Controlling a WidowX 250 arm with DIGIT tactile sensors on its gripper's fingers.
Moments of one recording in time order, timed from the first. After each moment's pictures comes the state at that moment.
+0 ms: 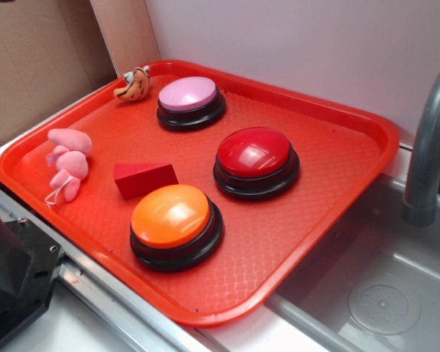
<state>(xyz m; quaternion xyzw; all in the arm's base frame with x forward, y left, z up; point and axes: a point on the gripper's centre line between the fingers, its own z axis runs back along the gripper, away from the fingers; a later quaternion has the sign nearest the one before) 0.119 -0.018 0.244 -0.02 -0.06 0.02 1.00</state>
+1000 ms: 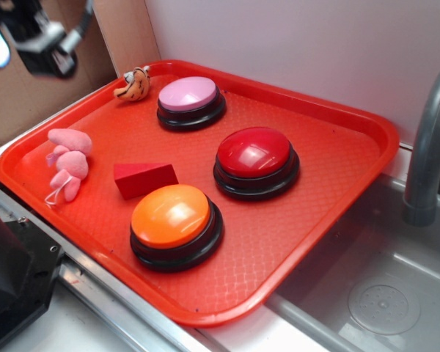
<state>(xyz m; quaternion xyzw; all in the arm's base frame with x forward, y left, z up) 0.136 0.017 0.152 0.04 -0.08 0.21 0.97</state>
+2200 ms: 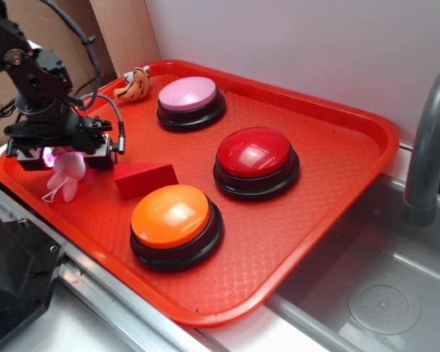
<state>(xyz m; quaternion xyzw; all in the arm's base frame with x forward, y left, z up) 0.163 0.098 0.015 0.10 -0.15 0.39 0.90</state>
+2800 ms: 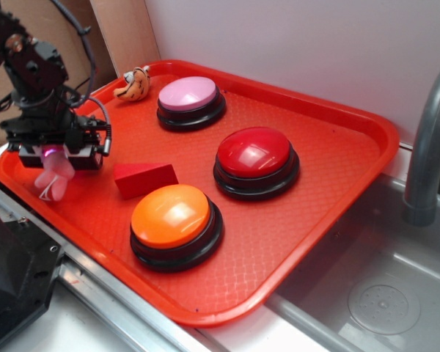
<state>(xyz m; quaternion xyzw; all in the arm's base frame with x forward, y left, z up) 0.166 0.091 0.030 0.11 -0.10 0.34 0.93</state>
